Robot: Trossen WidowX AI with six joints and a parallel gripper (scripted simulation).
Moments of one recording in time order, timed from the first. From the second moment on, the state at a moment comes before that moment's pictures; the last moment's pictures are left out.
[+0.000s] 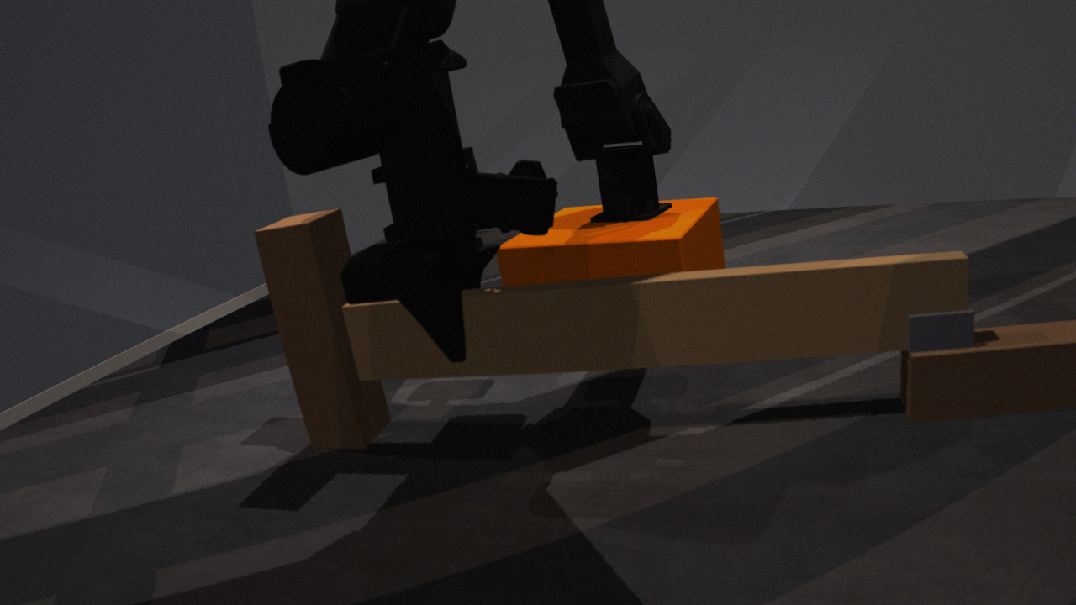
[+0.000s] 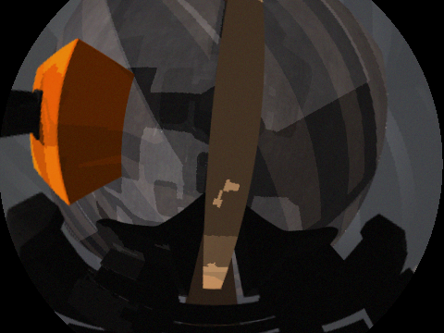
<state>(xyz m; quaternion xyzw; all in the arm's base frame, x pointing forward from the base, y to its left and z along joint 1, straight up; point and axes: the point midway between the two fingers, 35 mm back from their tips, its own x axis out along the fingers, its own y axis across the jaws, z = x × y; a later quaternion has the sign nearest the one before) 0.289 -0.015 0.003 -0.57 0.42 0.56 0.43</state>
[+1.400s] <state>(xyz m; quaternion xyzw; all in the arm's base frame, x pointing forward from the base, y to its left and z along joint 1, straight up) 0.285 -0.010 0.008 -0.56 0.42 0.56 0.43</state>
